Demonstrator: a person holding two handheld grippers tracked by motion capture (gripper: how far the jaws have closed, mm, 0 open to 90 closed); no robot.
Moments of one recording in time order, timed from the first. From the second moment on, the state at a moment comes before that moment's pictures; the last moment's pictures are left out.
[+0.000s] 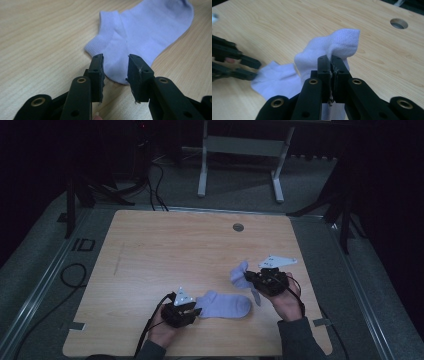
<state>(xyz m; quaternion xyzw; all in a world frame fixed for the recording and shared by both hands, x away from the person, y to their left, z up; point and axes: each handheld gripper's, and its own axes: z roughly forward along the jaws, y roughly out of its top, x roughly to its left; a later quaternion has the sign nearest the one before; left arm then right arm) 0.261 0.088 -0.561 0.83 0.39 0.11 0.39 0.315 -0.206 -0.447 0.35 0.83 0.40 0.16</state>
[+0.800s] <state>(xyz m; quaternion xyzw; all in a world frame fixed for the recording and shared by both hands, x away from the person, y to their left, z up) 0.262 0.089 -0.562 0.83 0.39 0.10 0.38 0.302 -0.171 -0.474 0.33 0.84 0.40 0.15</state>
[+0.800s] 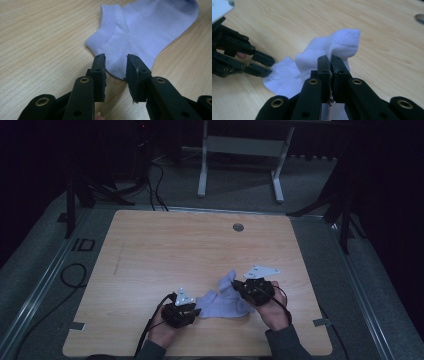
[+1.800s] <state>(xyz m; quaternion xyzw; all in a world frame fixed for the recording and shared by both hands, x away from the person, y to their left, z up) 0.282 0.072 -0.546 0.82 0.37 0.04 0.44 0.298 -0.140 -0.506 0.32 0.85 0.39 0.11</state>
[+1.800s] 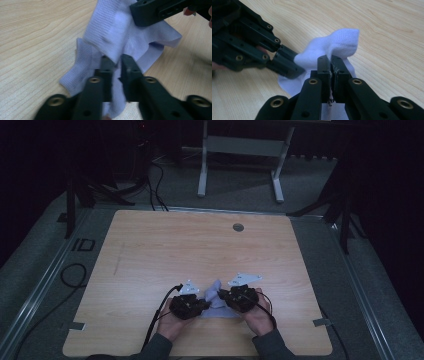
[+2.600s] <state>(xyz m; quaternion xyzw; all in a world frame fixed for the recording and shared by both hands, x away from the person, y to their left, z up) 0.282 0.080 -0.545 0.82 0.38 0.05 0.43 0.306 -0.202 -0.533 0.41 0.85 0.31 0.11</state>
